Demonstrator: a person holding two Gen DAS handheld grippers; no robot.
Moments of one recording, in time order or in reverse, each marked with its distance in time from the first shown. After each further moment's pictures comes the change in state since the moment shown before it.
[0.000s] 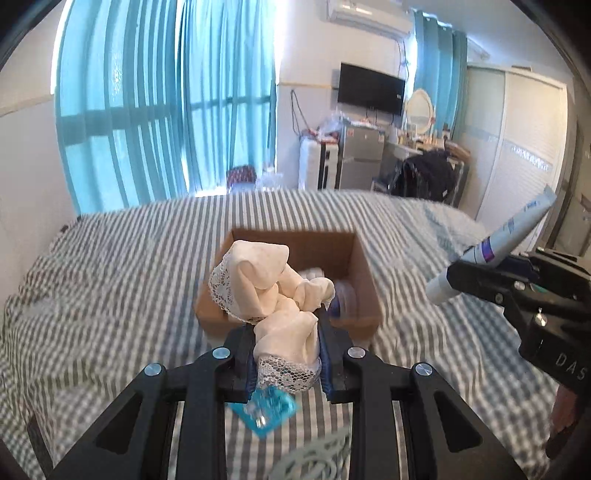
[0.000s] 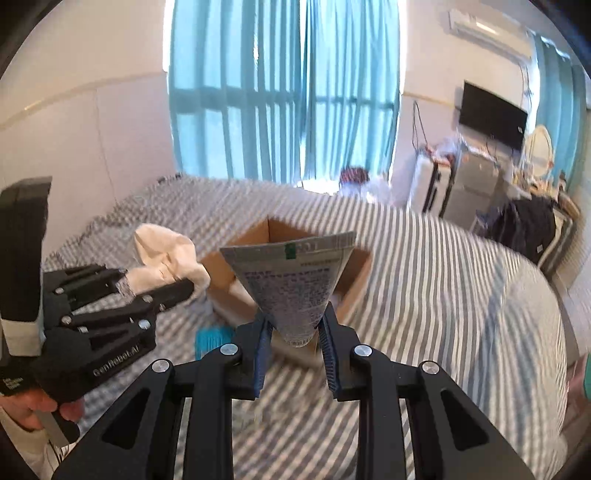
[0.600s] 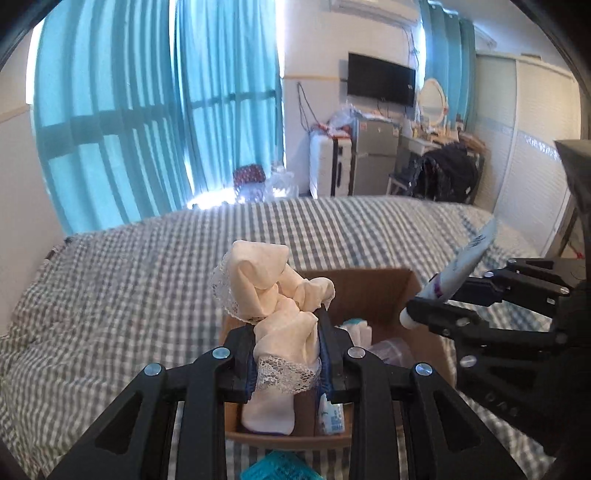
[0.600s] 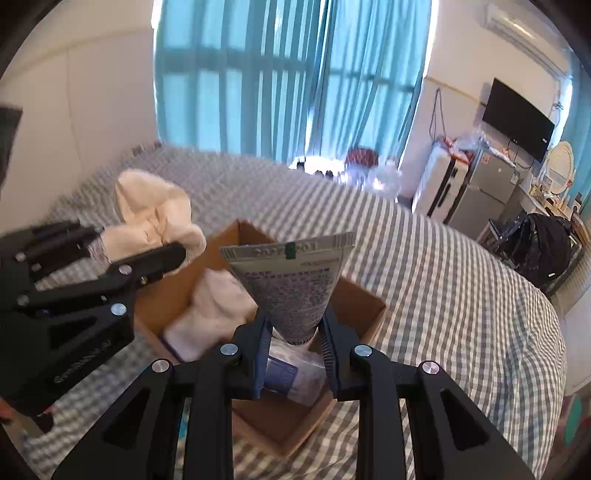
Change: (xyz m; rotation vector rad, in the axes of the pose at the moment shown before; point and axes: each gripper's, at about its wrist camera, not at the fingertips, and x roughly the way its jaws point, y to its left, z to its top) left arm 0.123 0.021 0.052 0.048 0.041 0.044; right arm 0.161 -0.023 0.050 -0.102 0.166 -0.023
